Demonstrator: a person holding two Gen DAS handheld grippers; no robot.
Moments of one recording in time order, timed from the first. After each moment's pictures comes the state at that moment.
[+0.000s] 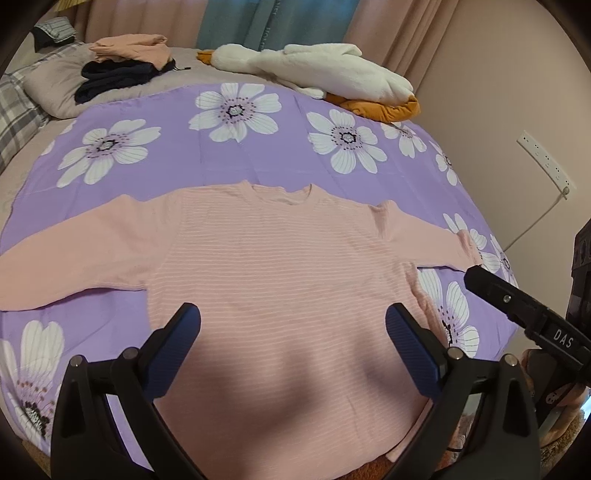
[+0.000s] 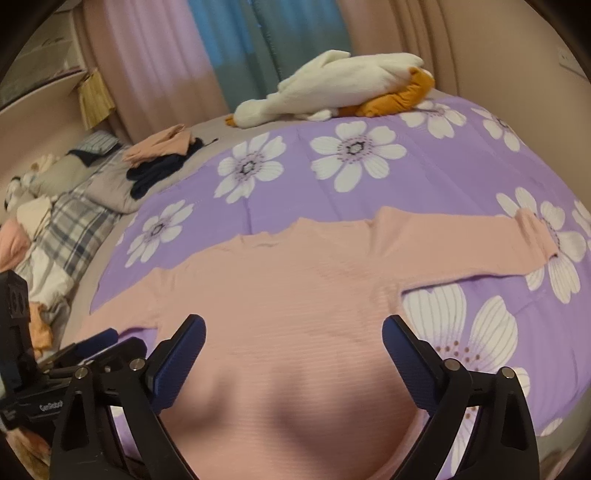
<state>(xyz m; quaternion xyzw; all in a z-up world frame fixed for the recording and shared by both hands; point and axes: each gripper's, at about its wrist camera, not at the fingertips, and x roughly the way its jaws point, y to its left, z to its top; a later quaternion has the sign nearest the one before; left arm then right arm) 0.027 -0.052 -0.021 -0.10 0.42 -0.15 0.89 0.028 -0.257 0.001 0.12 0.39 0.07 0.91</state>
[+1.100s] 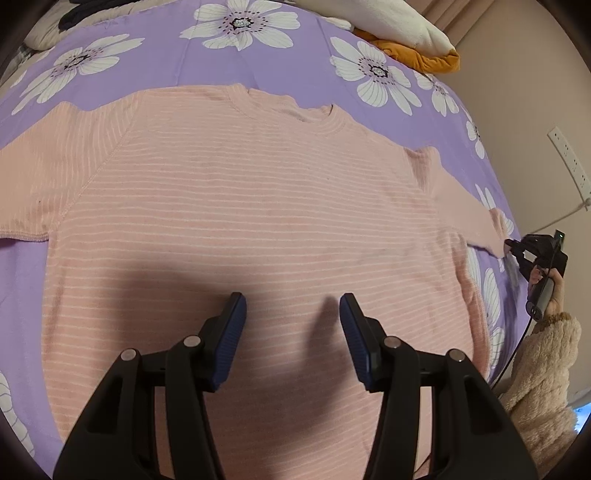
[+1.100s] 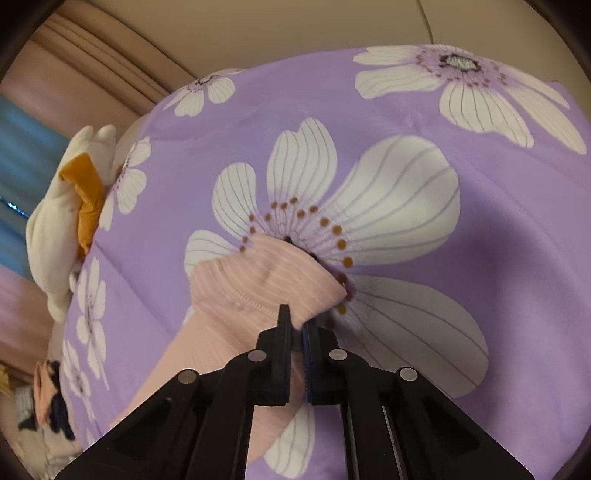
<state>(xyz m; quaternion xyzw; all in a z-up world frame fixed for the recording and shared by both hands) 0.082 -0.081 -0.118 -0.14 0.52 -0.14 0.83 0.115 -0.606 -0.119 0.42 0.35 -0.23 0.81</state>
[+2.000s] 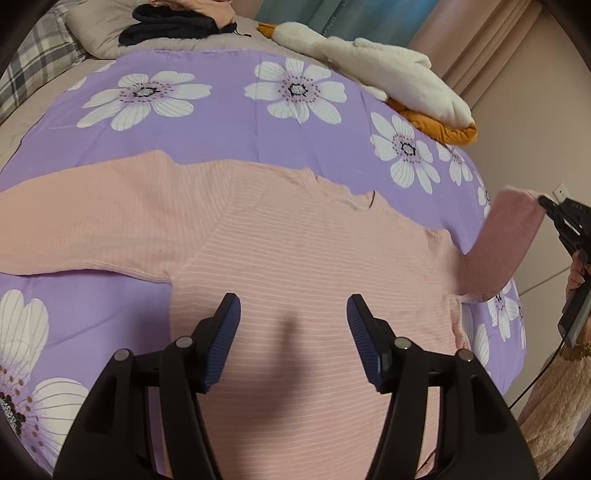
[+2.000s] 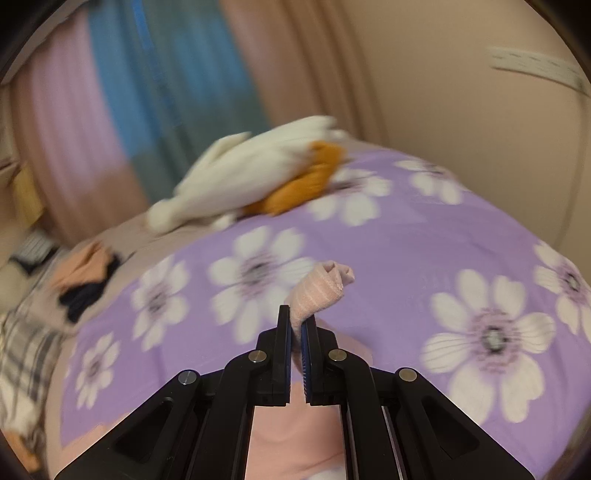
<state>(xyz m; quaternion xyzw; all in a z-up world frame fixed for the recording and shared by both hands) 0.068 0.001 -0.062 -0.19 0.45 -0.08 0.87 0.152 -0.382 0.040 0.16 0.28 -0.04 0.95</state>
